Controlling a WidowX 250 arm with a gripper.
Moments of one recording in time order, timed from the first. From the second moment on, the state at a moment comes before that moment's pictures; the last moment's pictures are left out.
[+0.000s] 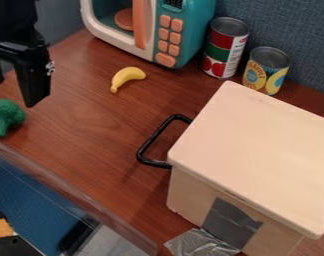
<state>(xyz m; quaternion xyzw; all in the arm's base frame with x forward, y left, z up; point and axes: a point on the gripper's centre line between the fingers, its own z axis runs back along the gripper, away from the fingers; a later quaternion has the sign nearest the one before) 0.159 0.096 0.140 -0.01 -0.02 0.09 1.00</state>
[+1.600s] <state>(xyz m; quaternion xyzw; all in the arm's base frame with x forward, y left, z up) 0.280 0.012 0.062 -0.06 -0.08 -0.03 0.99</state>
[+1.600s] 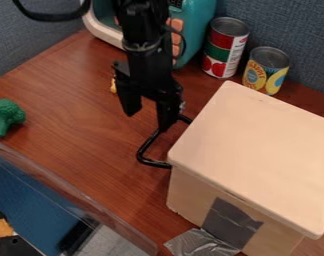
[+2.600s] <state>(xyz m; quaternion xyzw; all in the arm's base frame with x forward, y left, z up) 0.273 0.011 0.019 -0.07 -0.04 0.00 1.00</state>
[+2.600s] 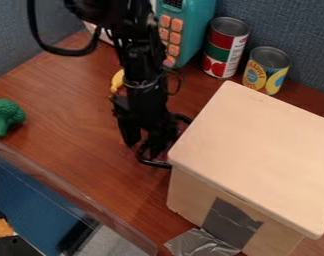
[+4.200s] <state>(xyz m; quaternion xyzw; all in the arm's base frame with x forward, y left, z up) 0.238 0.098 0.033 -0.06 0.03 0.02 1.00</state>
